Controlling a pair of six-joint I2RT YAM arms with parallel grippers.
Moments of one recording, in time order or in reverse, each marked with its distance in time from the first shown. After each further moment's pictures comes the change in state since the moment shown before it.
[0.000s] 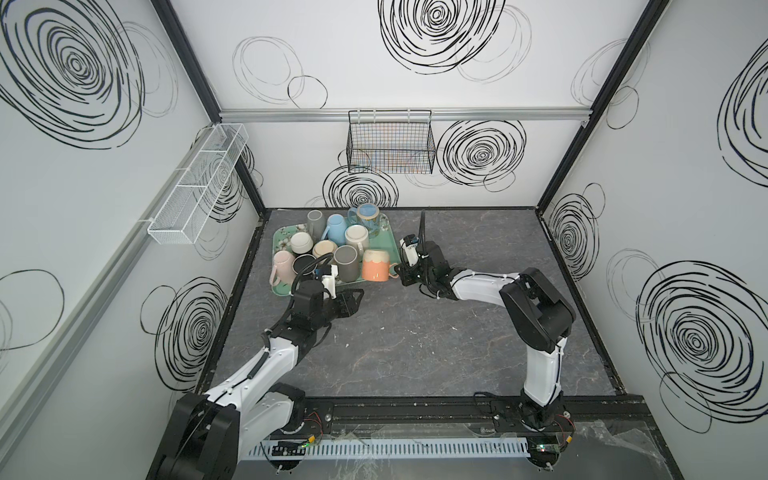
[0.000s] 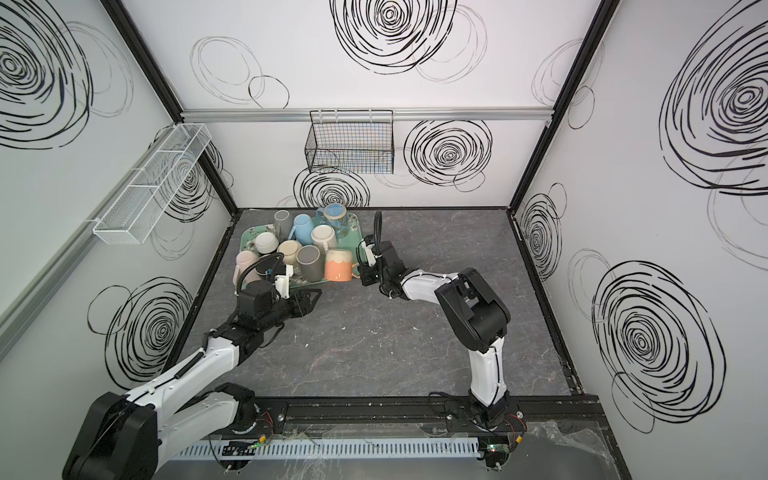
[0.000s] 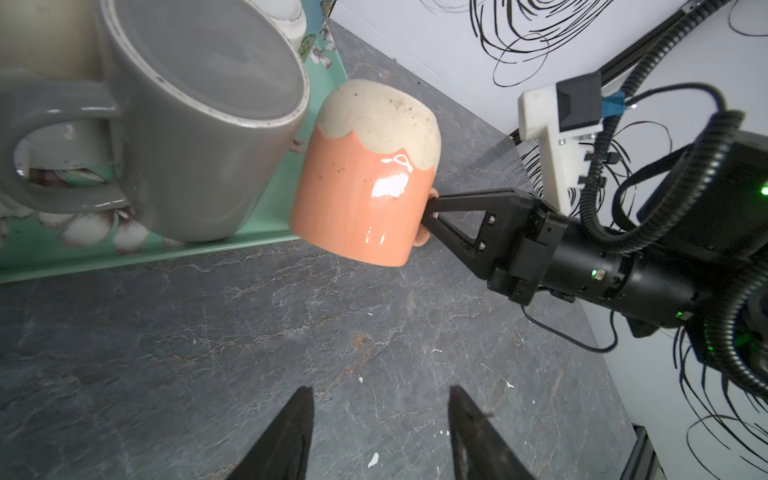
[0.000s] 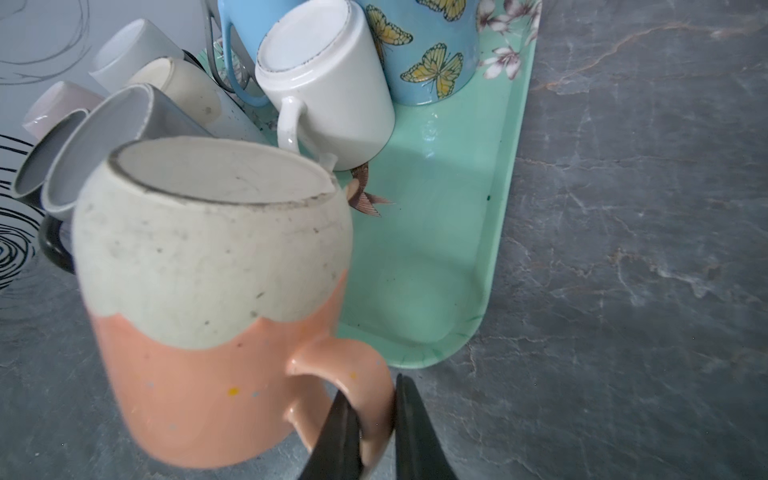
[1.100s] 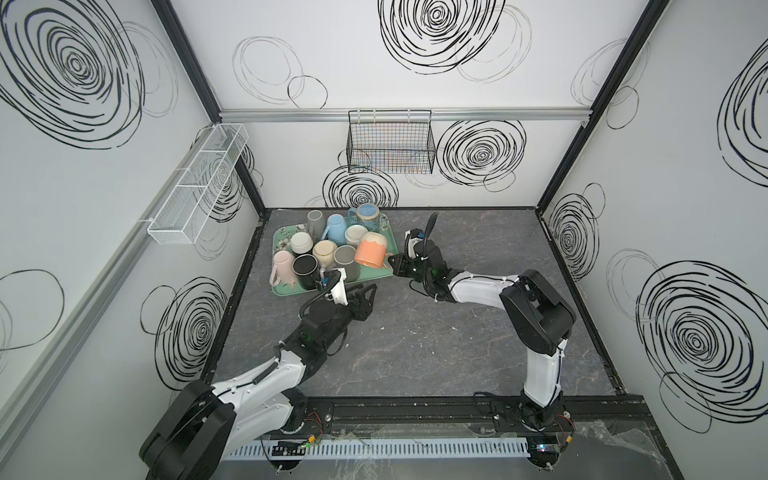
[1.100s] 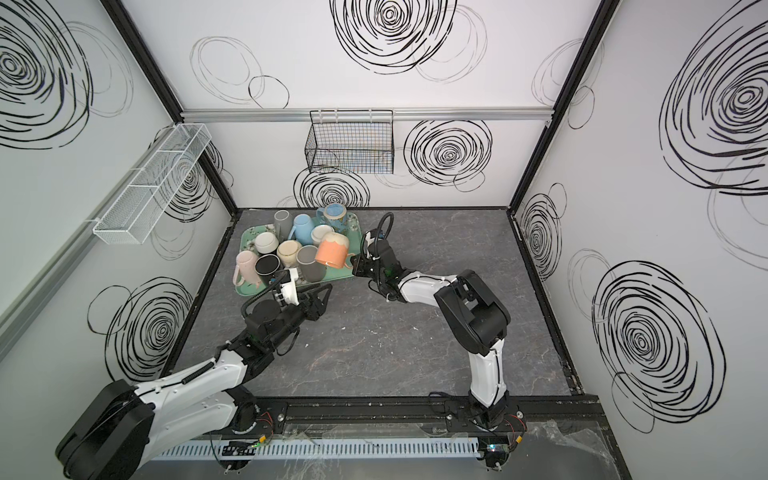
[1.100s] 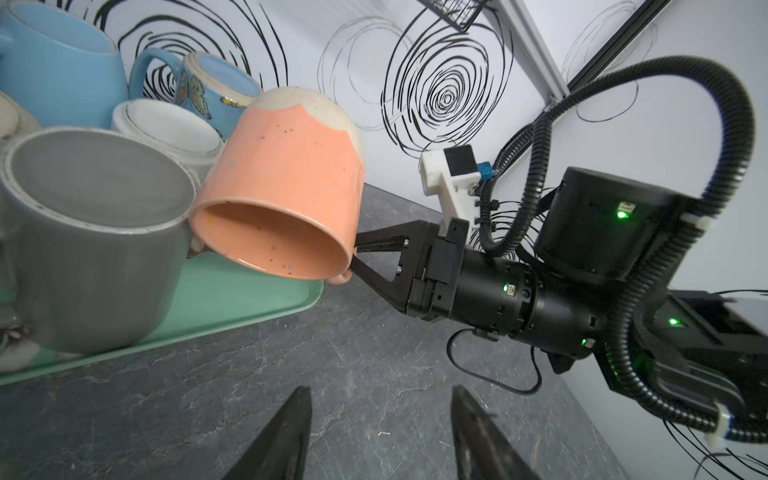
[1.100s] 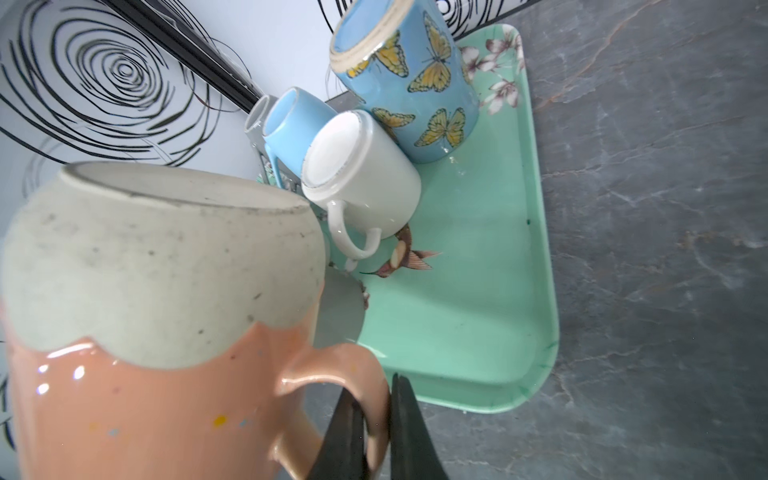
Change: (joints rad) left arm -0.265 -0.020 -0.152 0.494 -0.347 -0.036; right arm 0.046 -0.027 -0.001 0.144 0.061 0.413
